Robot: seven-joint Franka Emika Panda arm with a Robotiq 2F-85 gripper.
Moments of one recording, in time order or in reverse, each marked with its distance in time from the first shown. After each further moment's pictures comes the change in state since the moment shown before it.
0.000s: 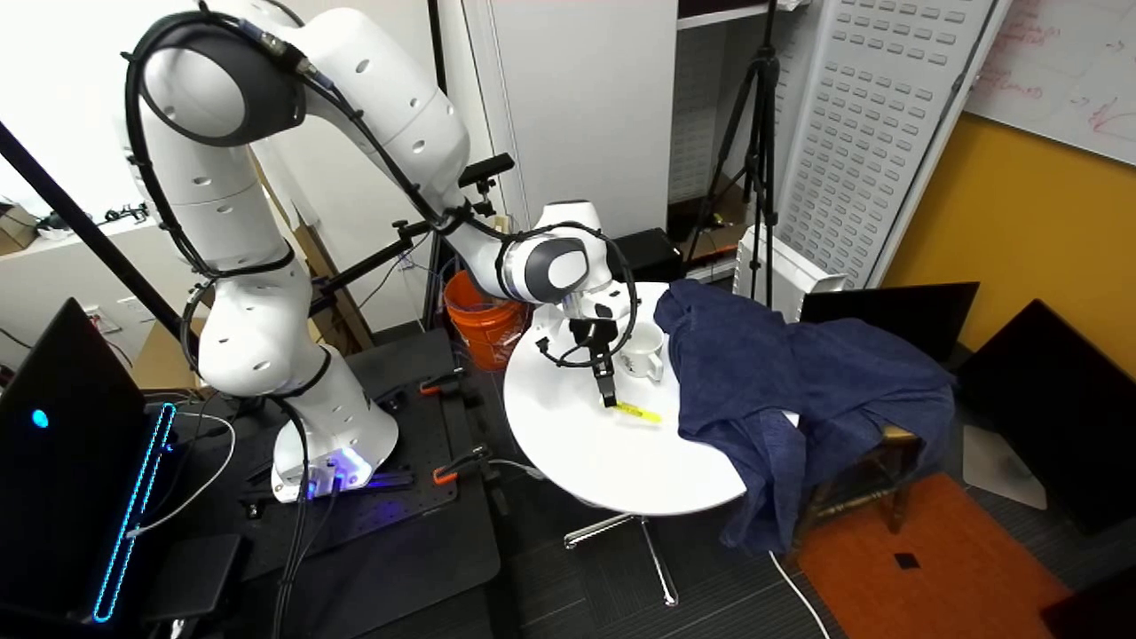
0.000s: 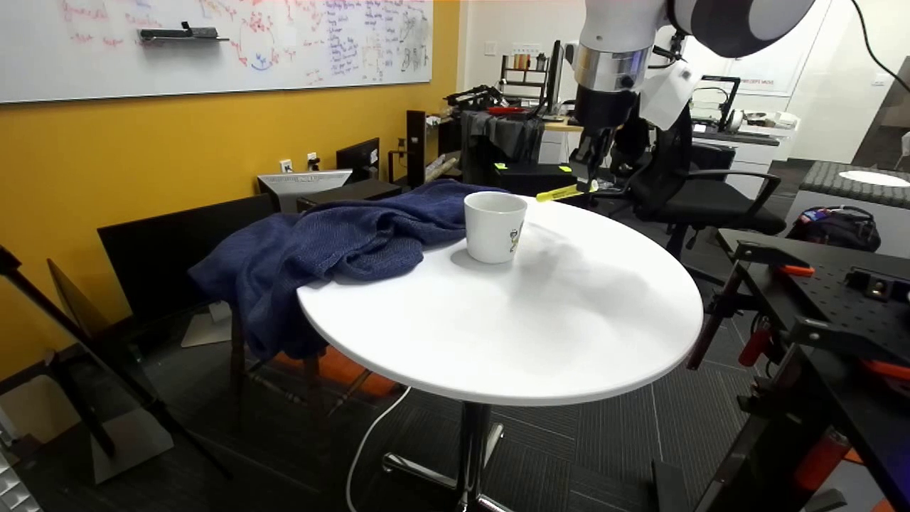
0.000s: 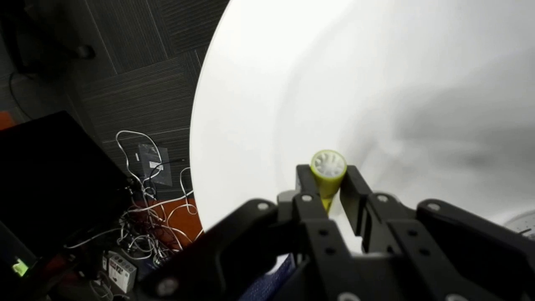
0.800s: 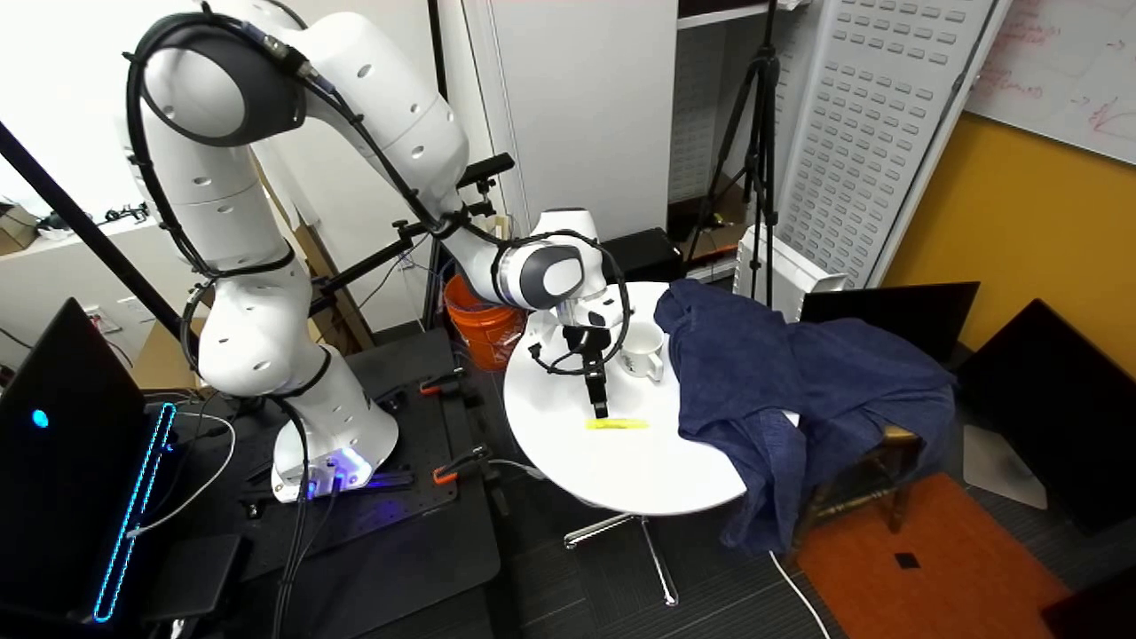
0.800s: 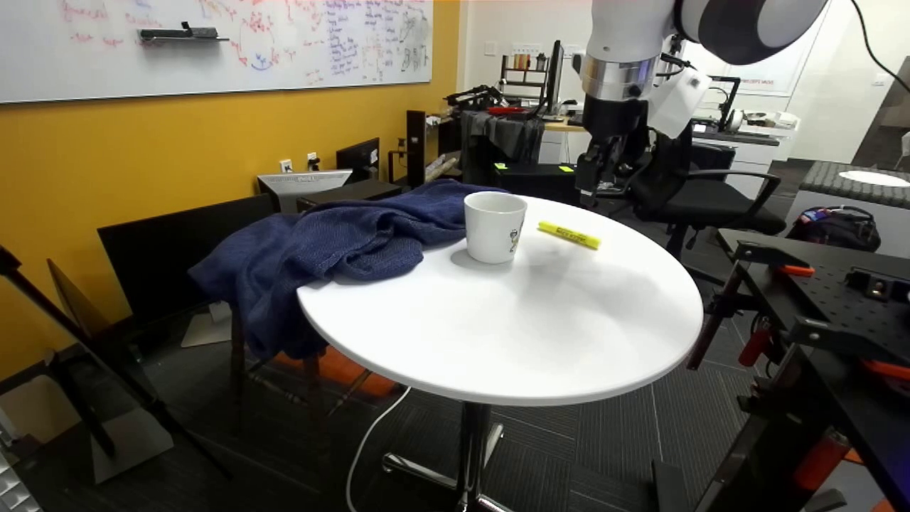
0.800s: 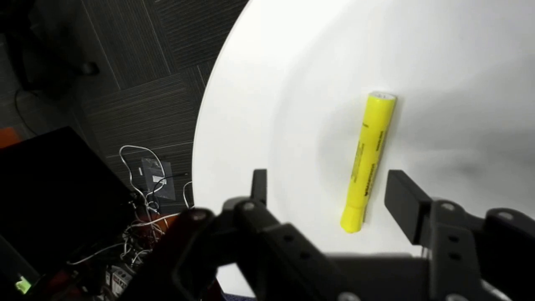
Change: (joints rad) arm 0.000 0.004 -0.008 -0.025 0.000 0.000 0.019
